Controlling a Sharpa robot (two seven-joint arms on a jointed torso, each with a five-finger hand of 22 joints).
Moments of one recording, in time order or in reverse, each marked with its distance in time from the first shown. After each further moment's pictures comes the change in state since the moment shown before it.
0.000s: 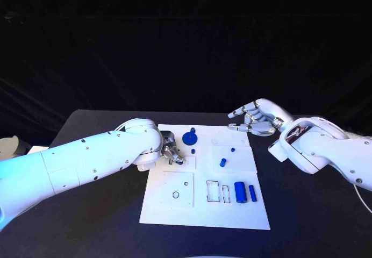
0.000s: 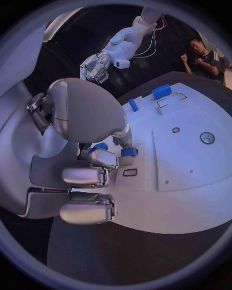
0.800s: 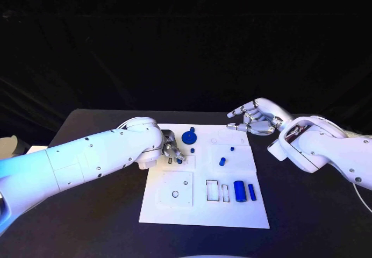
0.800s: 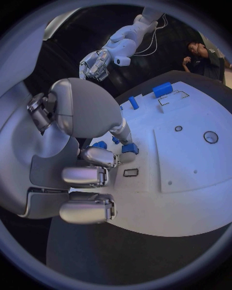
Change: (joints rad) left arm 0.000 0.031 -0.004 -0.045 0.008 0.015 -0.001; left_hand -0.160 0.040 -0.043 -0.099 0.000 0.064 -0.033 -0.006 0.000 0.032 -0.018 0.031 0.041 0.004 -0.004 0.000 0.000 0.000 0.000 -0.007 0.007 0.000; right arm 0.000 -0.001 0.000 0.002 0.000 0.007 -0.001; right_hand 0.000 0.000 0.000 0.000 0.000 0.000 0.000 0.000 0.000 0.000 0.000 0.000 -0.002 0.000 0.000 0.000 0.000 0.000 0.000 0.000 0.000 0.000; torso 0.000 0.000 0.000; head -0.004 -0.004
